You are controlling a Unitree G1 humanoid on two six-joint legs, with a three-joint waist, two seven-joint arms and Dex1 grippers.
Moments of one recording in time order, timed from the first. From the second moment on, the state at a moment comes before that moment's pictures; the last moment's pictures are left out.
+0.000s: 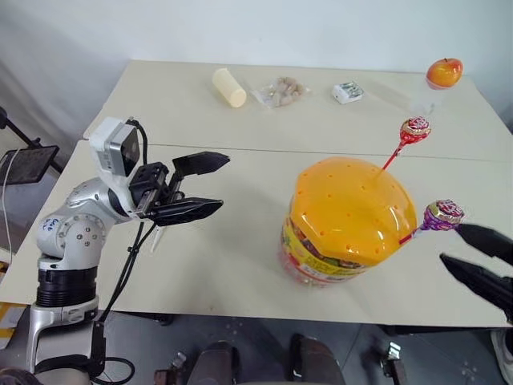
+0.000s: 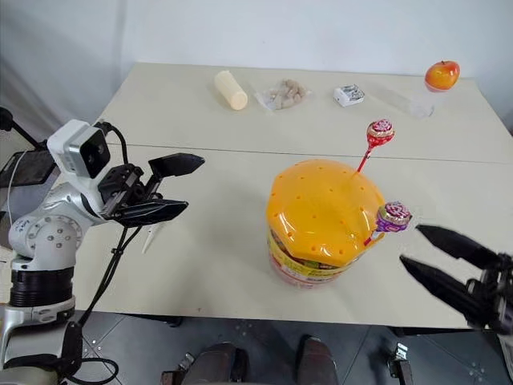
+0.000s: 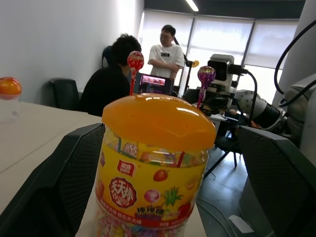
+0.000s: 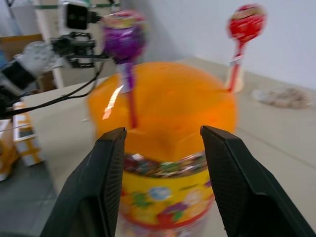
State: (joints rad) left arm -0.57 0.63 0.18 -0.06 -0.95 0.62 -1.26; right arm 0.51 -0.72 -0.96 -0.73 1.23 0.44 1.06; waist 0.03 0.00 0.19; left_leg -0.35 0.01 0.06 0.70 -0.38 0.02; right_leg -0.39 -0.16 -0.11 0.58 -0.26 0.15
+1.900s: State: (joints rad) left arm -0.51 0.54 0.17 -0.26 -0.97 0.56 -1.24; right arm 0.40 -1.16 -0.80 -0.01 0.86 0.65 0.63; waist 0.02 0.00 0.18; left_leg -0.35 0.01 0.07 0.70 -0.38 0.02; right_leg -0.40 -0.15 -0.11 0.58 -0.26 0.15
